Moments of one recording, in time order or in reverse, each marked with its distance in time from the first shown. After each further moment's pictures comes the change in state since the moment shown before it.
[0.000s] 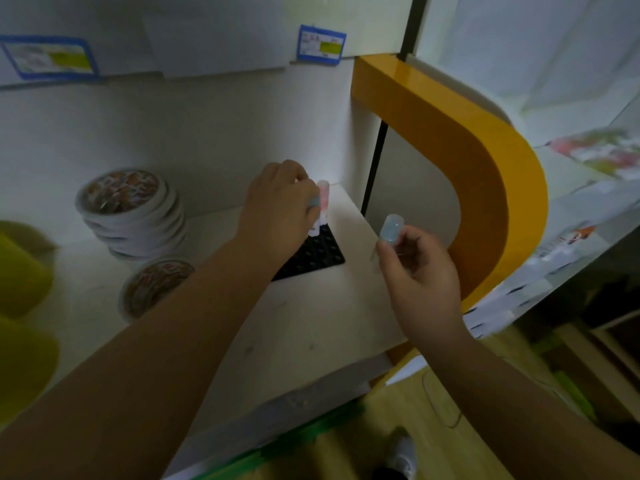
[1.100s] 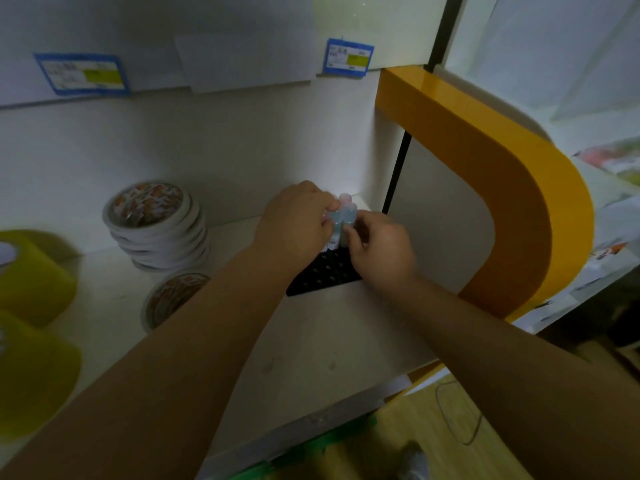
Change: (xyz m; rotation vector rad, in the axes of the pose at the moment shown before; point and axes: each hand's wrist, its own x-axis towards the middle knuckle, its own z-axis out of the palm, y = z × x) left_hand 0.010 -0.004 -0.008 -0.205 -0.220 -0.184; right_hand 0.088 0.030 0.083 -0.421 -0.169 -0.314
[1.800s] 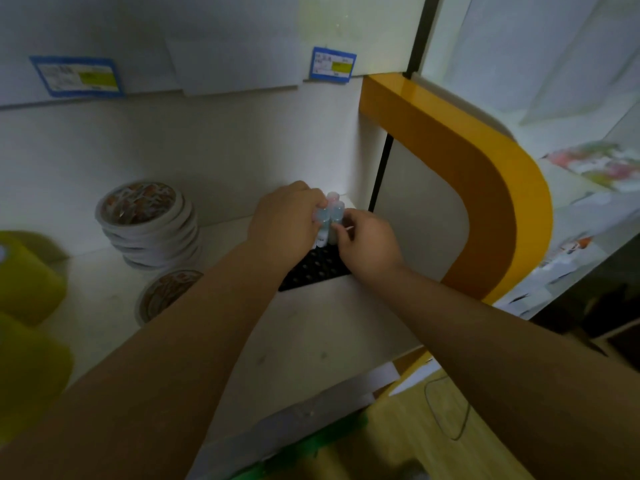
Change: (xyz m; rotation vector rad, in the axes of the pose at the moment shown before) left_hand -0.006 0.008 -0.004 0.072 0.006 0.017; right_hand 0.000 -0.009 -0.008 -0.014 -0.093 0.116
